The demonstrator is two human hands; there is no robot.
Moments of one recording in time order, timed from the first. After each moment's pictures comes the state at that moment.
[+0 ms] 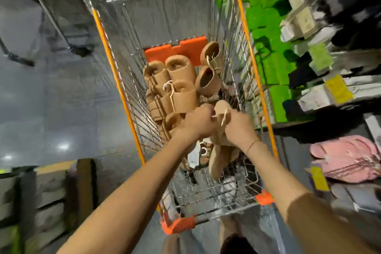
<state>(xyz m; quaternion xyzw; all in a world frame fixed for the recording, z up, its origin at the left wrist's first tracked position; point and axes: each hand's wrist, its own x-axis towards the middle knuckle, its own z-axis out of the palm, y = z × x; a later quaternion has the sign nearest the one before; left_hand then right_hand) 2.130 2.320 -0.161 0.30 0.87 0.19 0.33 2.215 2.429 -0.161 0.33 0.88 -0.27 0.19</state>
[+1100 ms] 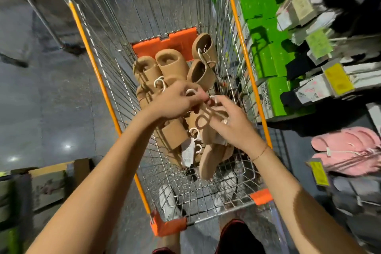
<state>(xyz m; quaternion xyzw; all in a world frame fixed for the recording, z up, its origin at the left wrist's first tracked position) 2.087 2.303 -0.099 0.32 0.76 0.38 0.41 2.236 2.442 -0.157 0.20 0.81 -0.55 0.03</state>
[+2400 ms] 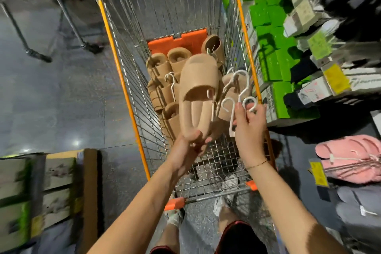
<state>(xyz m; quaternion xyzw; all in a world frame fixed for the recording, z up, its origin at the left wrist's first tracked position) 2.244 2.247 -0.185 -0.19 0.47 0.73 0.46 2.289 2.408 -0.133 0.39 0.65 -0.62 -0.20</state>
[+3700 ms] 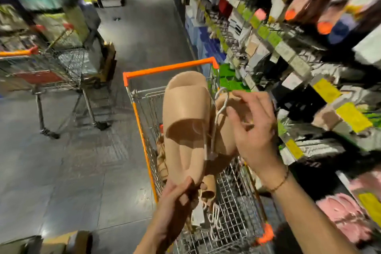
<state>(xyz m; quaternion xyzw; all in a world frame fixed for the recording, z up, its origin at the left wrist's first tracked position) 2.234 2.185 0.013 -0.03 0.43 0.81 0.39 2.243 2.388 0.148 0.11 0.84 -0.32 -0.43</state>
